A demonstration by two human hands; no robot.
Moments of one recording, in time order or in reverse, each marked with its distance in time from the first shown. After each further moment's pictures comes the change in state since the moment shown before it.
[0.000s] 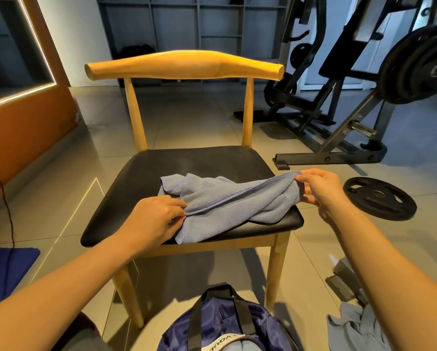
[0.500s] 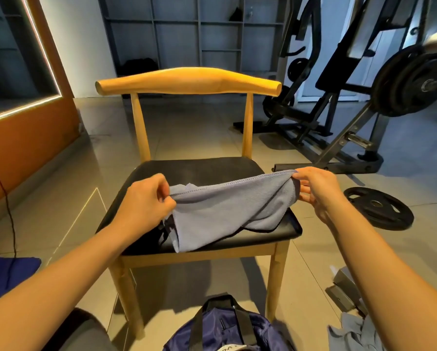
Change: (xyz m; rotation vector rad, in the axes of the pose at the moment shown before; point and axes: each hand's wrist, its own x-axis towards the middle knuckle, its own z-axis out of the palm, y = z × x) left_hand 0.025 -0.001 -0.050 -0.293 0.131 -0.534; right_hand -0.011 -0.032 0.002 0.084 -0.050 -0.063
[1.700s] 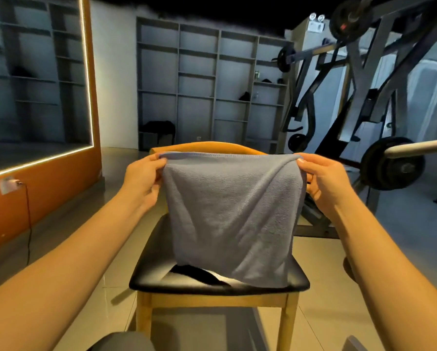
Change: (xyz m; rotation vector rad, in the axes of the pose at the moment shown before) left_hand 0.051 0.044 -0.170 -1.249 0.347 -0.440; right_hand -0.095 -0.174 0.044 0.171 -0.180 -0.432
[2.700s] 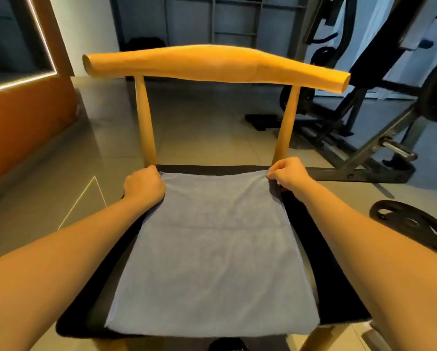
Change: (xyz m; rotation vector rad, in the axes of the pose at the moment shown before) left_hand 0.215 -0.289 -0.034 1.698 -0.113 0.046; right_hand 0.190 0.333 0.035 -0.783 -0.085 0.456
